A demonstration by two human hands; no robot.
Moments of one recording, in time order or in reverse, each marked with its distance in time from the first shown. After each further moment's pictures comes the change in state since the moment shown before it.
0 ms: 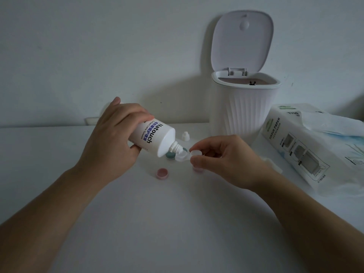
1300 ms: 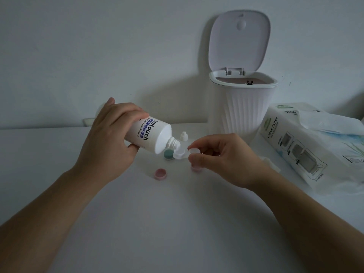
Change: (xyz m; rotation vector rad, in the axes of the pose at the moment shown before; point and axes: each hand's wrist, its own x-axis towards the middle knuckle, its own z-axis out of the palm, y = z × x) left_hand -0.001 -0.003 0.004 0.013 0.045 -0.034; right_hand -0.001 -0.003 0.000 0.015 0.024 0.011
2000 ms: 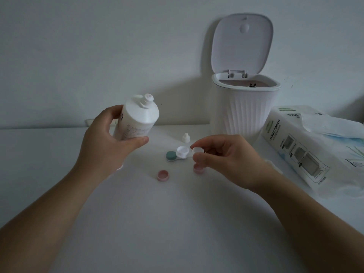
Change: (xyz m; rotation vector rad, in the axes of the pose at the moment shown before) left_hand -0.010 -0.005 0.000 -0.521 0.047 -0.688; right_hand 0.001 0.002 -0.001 0.073 0.000 0.004
